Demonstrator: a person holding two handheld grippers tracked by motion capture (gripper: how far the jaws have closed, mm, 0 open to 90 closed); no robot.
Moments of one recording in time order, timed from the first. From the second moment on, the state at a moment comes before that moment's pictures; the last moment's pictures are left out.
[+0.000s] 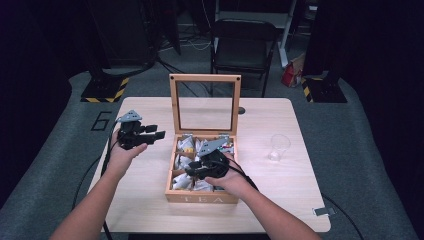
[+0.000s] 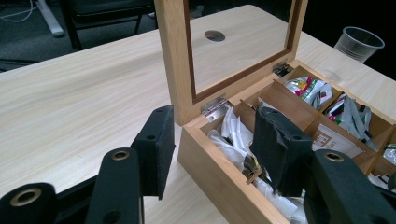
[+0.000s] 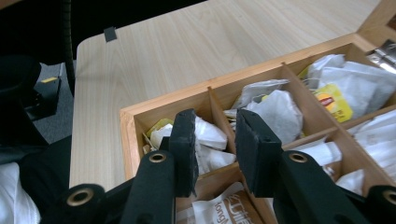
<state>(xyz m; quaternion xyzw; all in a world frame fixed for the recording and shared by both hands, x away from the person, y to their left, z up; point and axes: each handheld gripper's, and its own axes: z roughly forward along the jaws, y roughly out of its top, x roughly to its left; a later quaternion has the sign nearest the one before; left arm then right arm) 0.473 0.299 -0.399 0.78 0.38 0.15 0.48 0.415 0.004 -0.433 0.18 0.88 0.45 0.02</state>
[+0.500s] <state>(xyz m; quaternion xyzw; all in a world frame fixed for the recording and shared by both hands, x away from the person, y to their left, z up) 0.472 0.301 -0.400 0.78 0.38 0.15 0.48 0.413 0.017 -0.442 0.17 0.88 0.43 0.01</state>
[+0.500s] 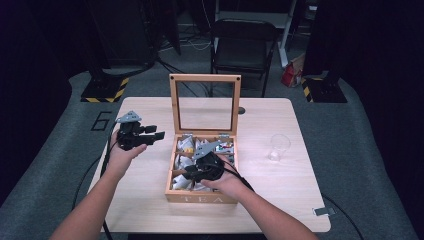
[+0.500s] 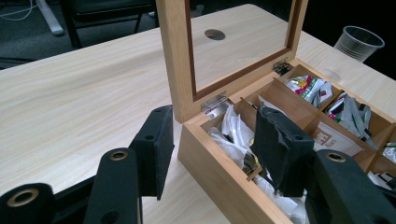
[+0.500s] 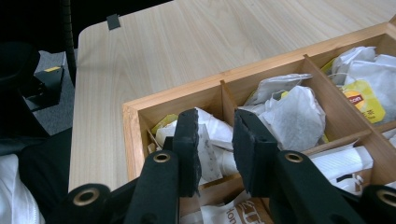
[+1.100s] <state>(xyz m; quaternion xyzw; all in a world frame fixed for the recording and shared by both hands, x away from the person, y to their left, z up) 0.470 0.303 -0.400 0.78 0.38 0.15 0.48 0.415 0.029 -0.449 0.15 0.90 0.41 -0.01</state>
